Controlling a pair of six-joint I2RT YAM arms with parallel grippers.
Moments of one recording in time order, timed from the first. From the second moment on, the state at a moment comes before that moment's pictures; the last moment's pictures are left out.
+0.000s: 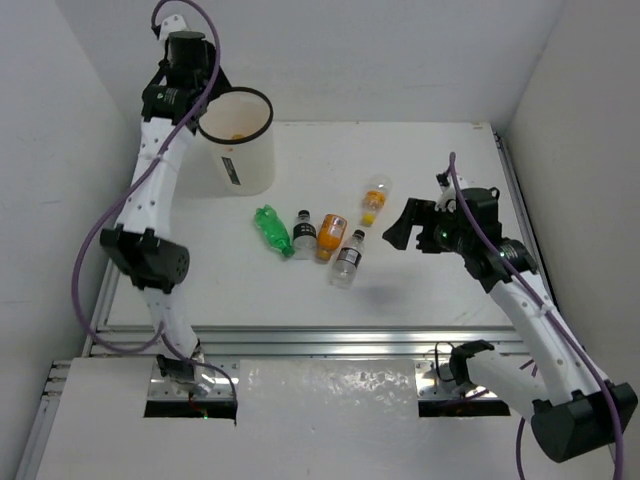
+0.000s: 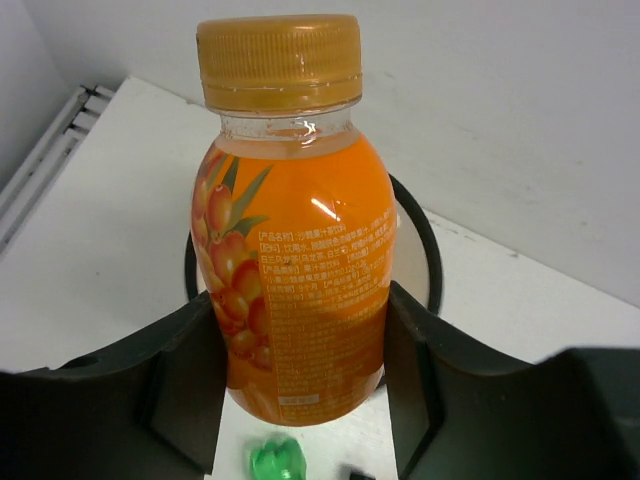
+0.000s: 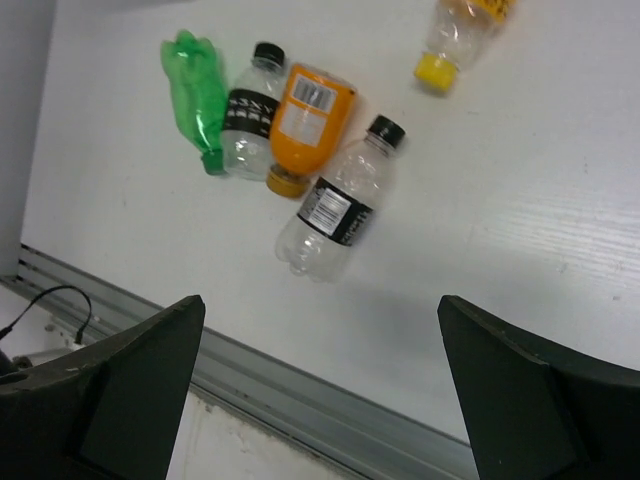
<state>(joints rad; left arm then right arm) -0.14 1.85 2.25 -0.78 -0.40 -0.46 0.26 0.93 0.89 -0.53 -0.26 0.40</state>
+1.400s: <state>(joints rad) -0.41 1.13 1.03 -0.16 0.49 -0.57 0.36 1.12 0.69 0.21 -0.40 0.24</state>
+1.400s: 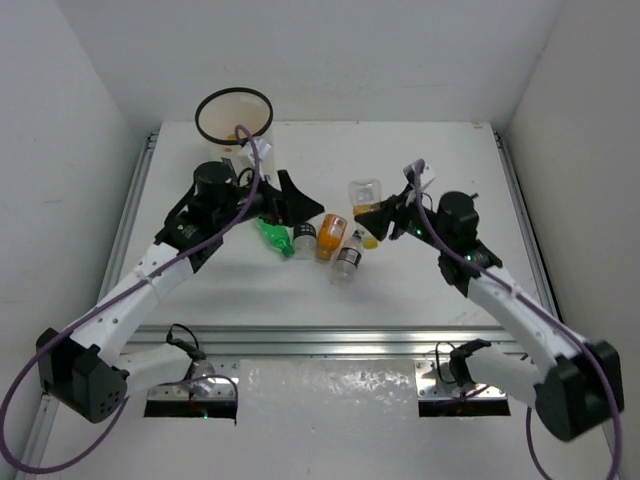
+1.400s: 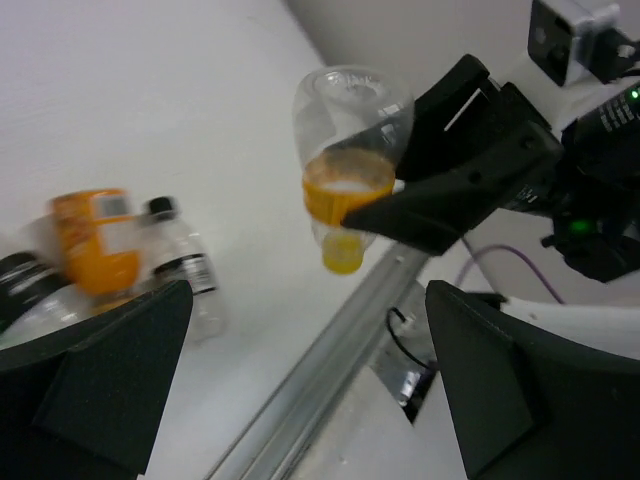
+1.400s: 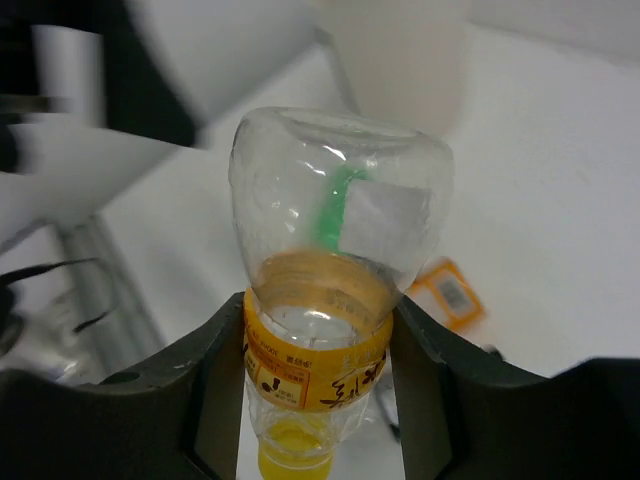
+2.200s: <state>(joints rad) -0.78 1.25 1.16 -0.01 0.40 -0.57 0.46 0.80 0.63 0.27 -0.80 0.36</state>
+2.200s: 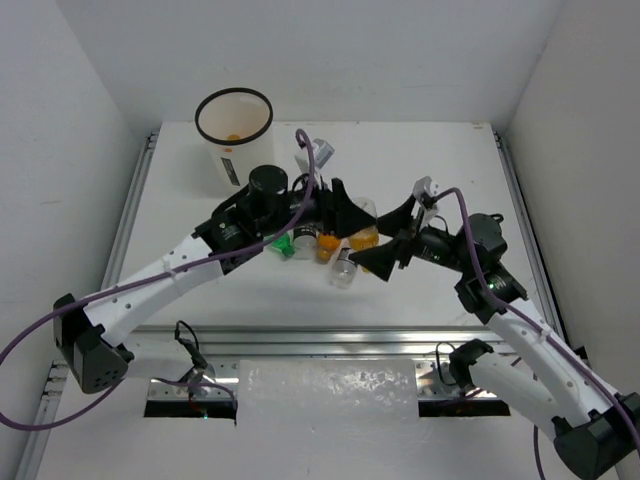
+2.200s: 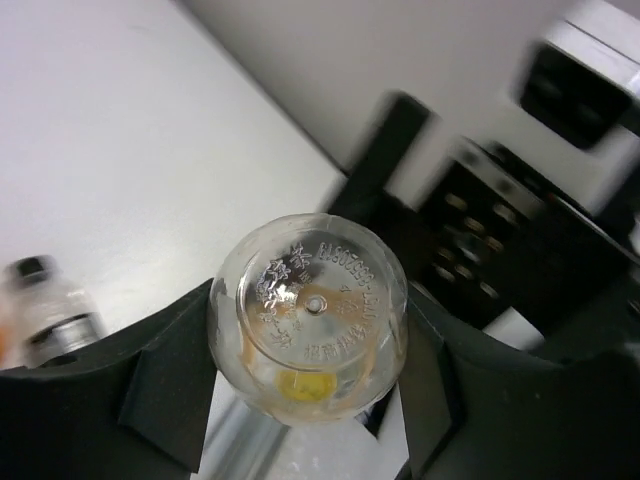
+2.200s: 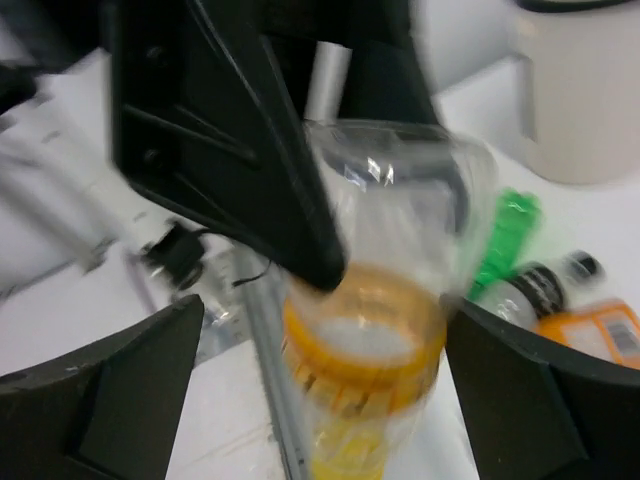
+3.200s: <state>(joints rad) -0.11 1.99 2.19 -0.64 -0.30 -0.45 0.59 1.22 0.67 -0.20 0.00 0.62</state>
